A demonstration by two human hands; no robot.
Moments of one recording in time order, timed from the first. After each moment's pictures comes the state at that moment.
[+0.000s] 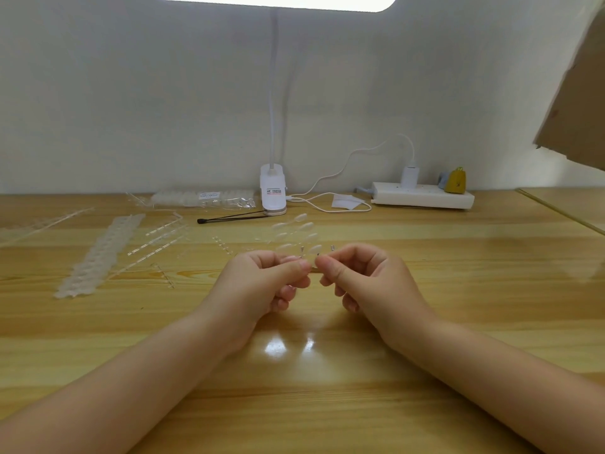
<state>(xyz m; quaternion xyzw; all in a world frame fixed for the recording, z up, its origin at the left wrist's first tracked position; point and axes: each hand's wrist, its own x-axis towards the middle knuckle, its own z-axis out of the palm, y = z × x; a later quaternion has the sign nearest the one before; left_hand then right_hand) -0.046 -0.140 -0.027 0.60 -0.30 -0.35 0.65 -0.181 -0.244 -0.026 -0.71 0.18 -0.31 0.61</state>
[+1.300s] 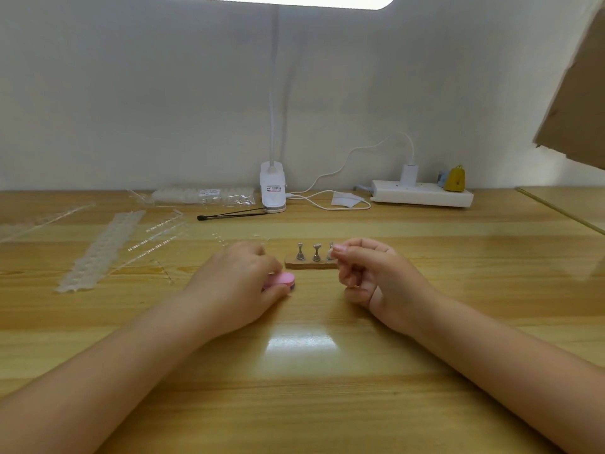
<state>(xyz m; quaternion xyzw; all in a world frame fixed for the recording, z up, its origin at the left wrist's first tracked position) -0.013 -0.135 -0.030 0.80 -0.58 0.10 0.10 -0.176 -0.268 -0.023 -0.56 0.21 -0.21 0.77</state>
